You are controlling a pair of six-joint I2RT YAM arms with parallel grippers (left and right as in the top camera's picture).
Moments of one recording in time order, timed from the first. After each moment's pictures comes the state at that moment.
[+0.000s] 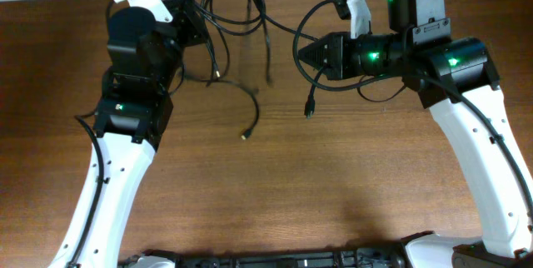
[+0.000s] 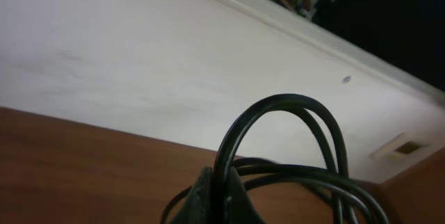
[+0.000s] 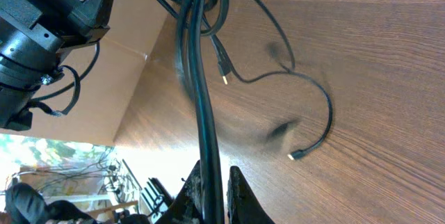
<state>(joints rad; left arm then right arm) -0.22 1.37 1.31 -0.11 0.01 -0.46 0.25 1.49 1.67 -0.94 -0.72 0.30</state>
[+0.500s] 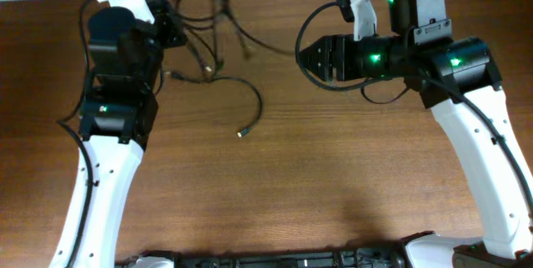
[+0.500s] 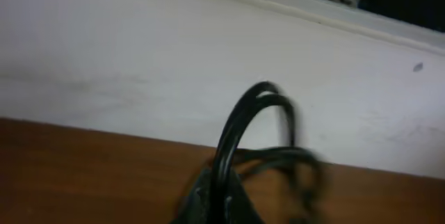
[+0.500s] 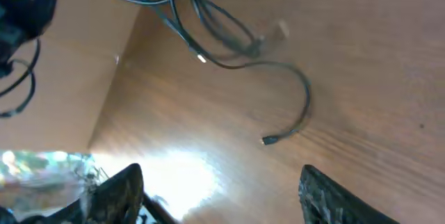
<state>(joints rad) -0.14 1.35 1.31 -0.16 -0.03 -0.26 0.24 1.49 1.67 -0.99 -0.63 0.28</state>
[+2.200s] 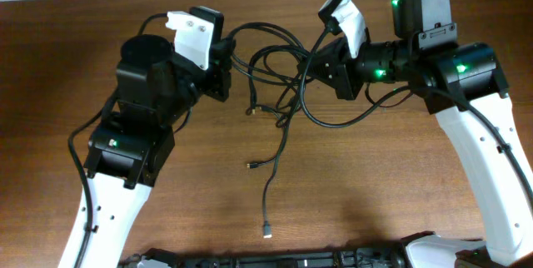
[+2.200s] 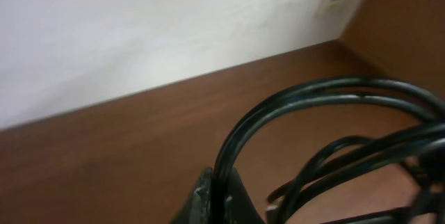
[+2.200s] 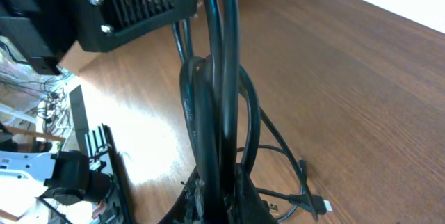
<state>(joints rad) -0.33 1.21 1.31 -0.46 0.22 -0.05 0.25 1.46 1.67 -1.00 -0.81 -0.23</state>
